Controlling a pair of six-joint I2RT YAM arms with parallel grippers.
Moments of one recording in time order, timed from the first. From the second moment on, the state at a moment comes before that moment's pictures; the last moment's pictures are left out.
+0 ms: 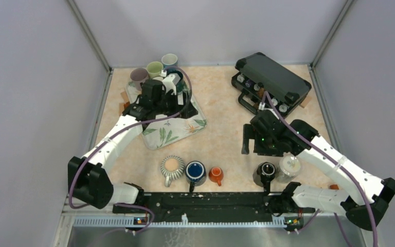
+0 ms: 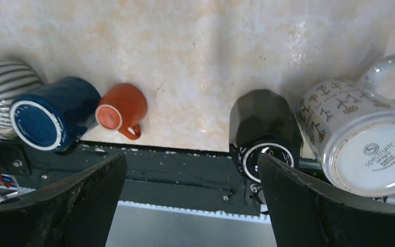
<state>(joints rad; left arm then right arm) -0.38 1.35 1.12 -0.36 0.41 -0.33 0.81 1.03 1.14 -1.19 0.22 0.80</state>
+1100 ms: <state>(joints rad) -0.38 1.32 1.09 -0.34 0.48 -0.33 0.82 1.00 0.77 -1.20 0.07 0.93</state>
